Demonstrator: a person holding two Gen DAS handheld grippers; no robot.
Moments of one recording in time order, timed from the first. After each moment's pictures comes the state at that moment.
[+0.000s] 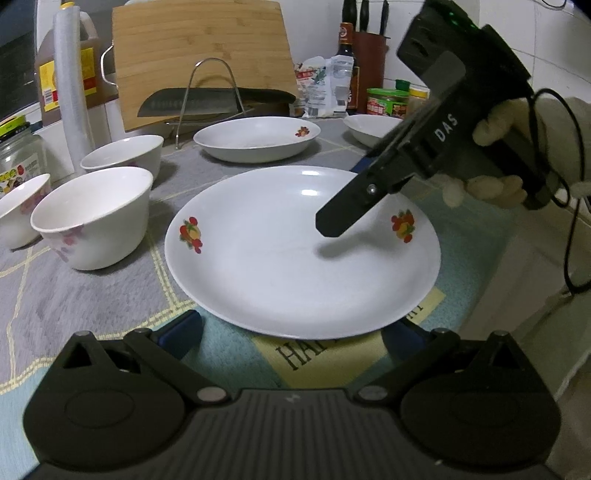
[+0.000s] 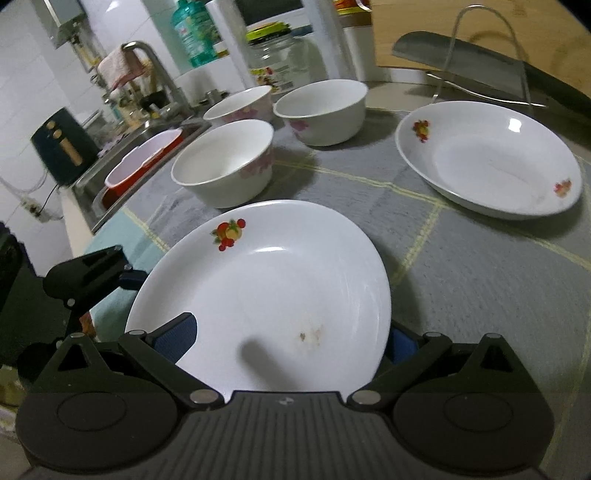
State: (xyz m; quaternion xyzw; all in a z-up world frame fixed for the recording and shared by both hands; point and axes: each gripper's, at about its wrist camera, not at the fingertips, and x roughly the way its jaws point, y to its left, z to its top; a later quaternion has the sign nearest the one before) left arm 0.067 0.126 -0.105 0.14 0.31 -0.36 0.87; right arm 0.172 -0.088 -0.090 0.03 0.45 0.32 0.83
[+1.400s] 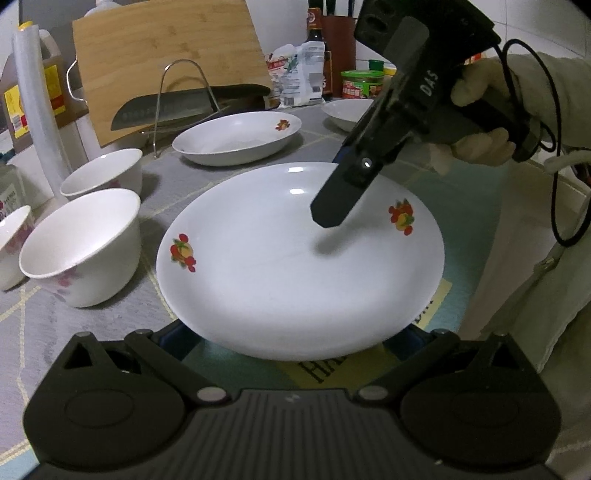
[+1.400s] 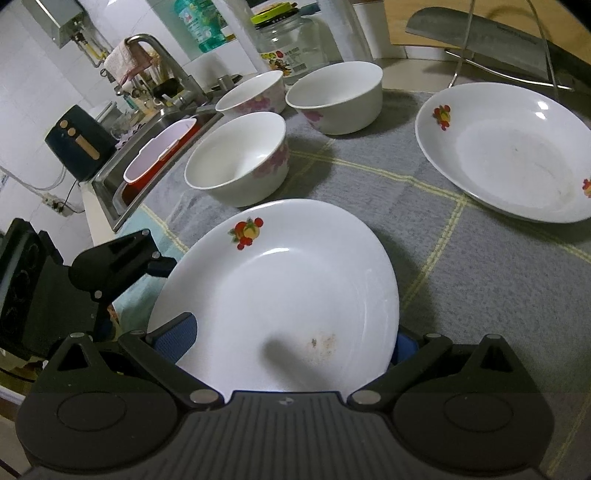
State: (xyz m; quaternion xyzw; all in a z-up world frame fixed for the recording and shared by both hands) left arm 0.083 0.123 -0.096 0.19 0.31 -0.39 0.84; right arm 0.188 -0.088 -0.084 0.06 0.50 0.34 0.80
